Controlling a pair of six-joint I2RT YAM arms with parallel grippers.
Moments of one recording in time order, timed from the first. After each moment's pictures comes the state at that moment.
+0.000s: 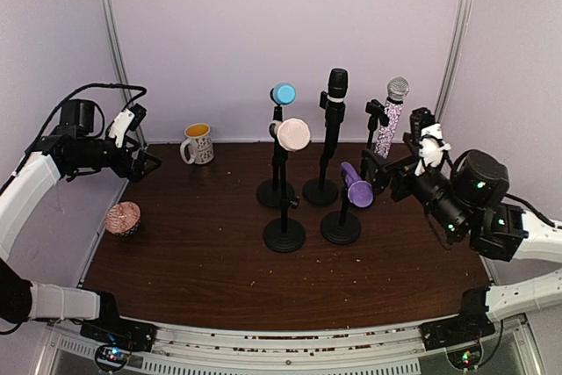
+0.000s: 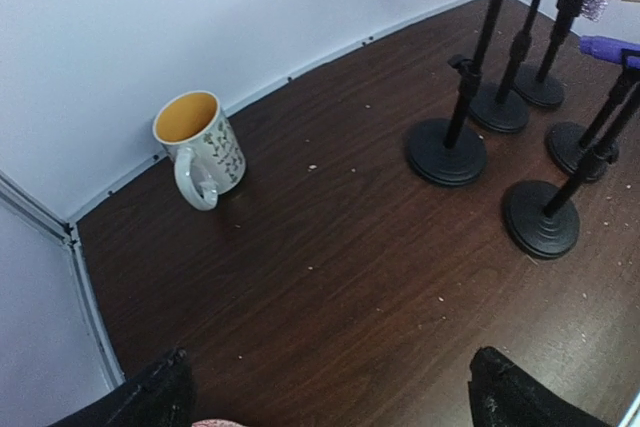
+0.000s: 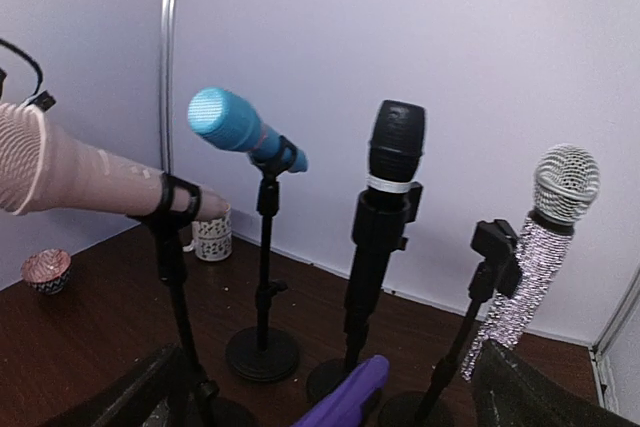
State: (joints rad) left arm -0.02 1.13 1.13 -0.65 0.47 0.44; right arm 1.07 0.85 0.73 0.22 0.64 -0.11
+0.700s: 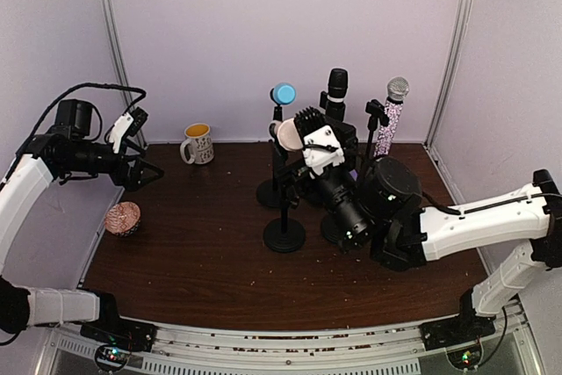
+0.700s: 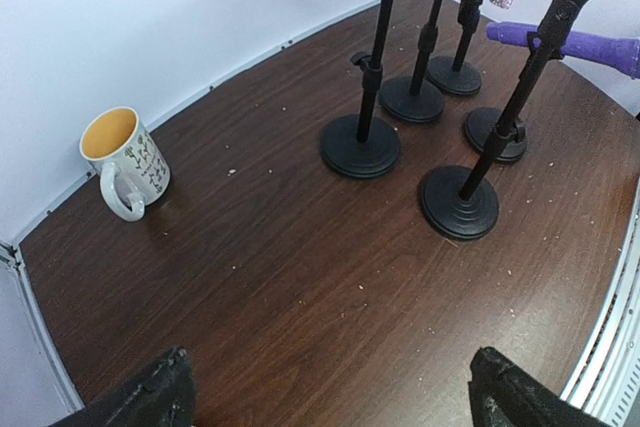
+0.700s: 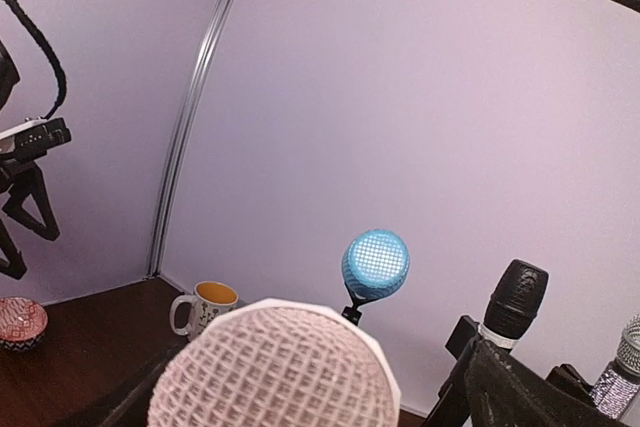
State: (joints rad) left arm -0.06 1.08 1.17 -0.82 0.61 0.47; right arm 1.29 1.50 1.02 0.89 0.78 -0.58
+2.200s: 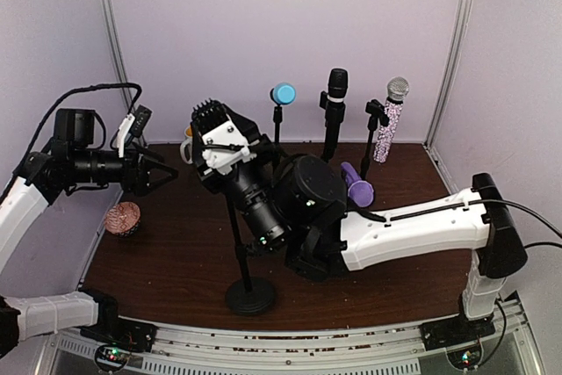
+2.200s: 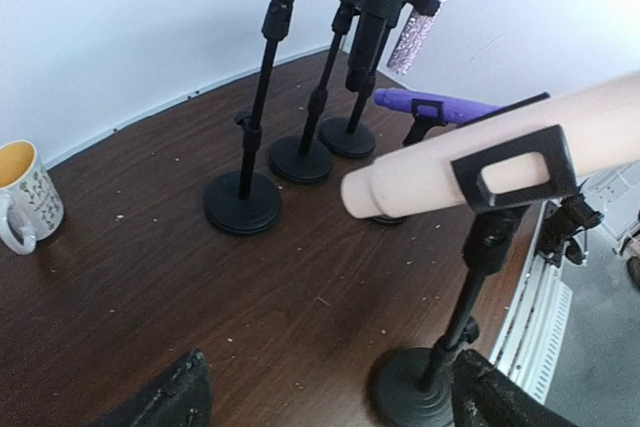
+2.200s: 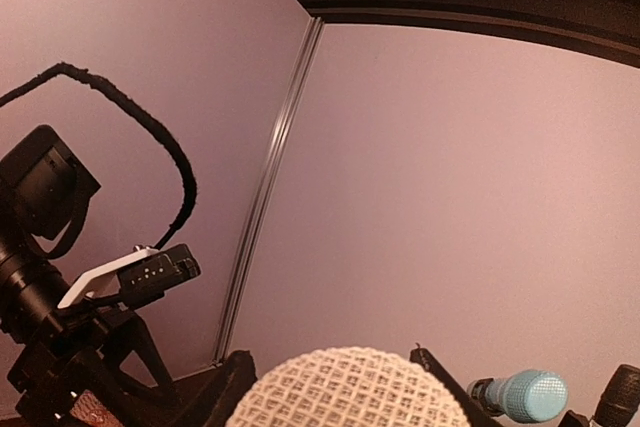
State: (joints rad) left arm -0.25 0.94 1.07 -0.66 0.68 0.10; right arm 1.40 1.91 1.56 0.98 0.70 -0.72
